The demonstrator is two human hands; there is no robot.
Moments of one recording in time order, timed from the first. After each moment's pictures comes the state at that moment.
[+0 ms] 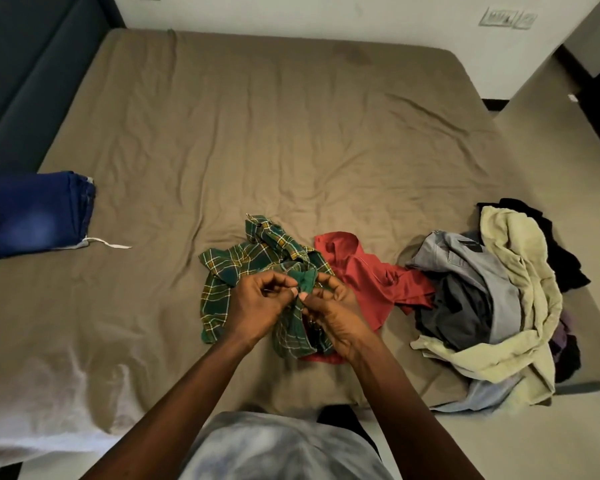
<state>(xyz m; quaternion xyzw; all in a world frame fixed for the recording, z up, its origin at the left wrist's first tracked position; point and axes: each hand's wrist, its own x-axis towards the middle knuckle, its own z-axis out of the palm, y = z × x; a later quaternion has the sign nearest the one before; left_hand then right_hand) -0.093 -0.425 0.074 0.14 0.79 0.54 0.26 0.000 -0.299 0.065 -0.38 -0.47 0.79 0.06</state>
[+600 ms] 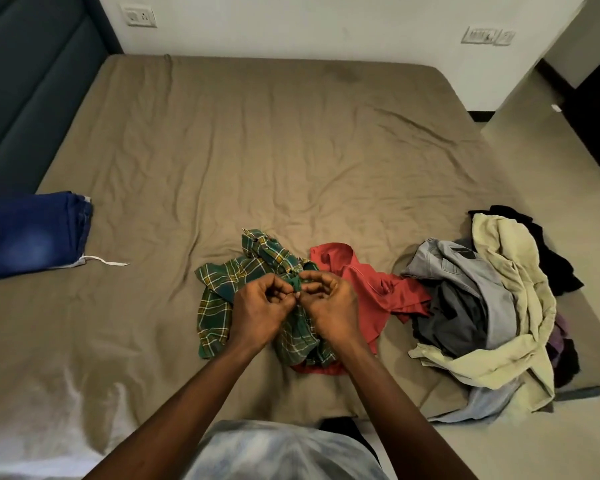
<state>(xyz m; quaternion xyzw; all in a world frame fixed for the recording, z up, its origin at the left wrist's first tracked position) -0.091 -0.410 0.070 0.17 0.81 0.52 0.21 -0.011 -0.295 0.077 -0.39 -0.69 0.59 0.15</state>
